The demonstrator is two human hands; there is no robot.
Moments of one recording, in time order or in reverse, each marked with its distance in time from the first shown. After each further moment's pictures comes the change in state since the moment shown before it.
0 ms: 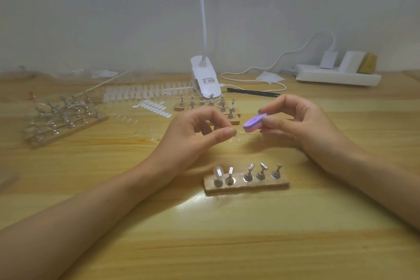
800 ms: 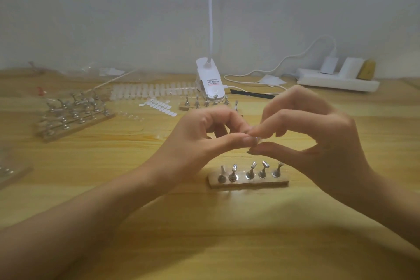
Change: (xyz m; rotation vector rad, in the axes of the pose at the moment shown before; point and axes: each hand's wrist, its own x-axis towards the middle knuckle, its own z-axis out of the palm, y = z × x) left_hand -0.016 0.031 -0.001 -0.079 -0.098 0.082; right_hand -0.043 -0.045 0.036 -0.692 -0.016 -0.835
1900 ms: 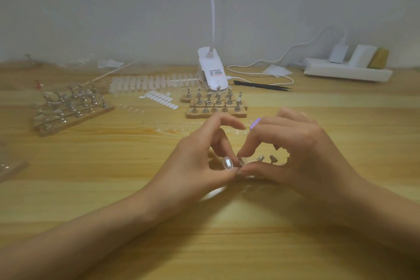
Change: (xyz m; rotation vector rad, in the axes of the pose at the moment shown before) left_hand -0.026 -0.021 0.012 0.184 0.024 -0.161; right_hand -0.015 0.003 0.021 -0.175 -0.264 0.172
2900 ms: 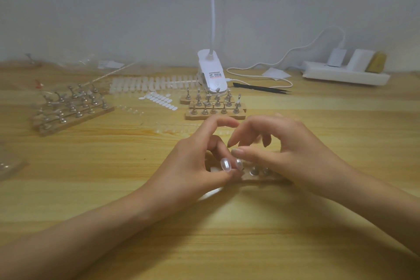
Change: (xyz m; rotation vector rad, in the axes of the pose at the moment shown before) left_hand 0.000 -0.004 -0.002 -0.025 -0.013 -0.038; right_hand 0.014 0.003 0.001 0.322 -0.131 0.263
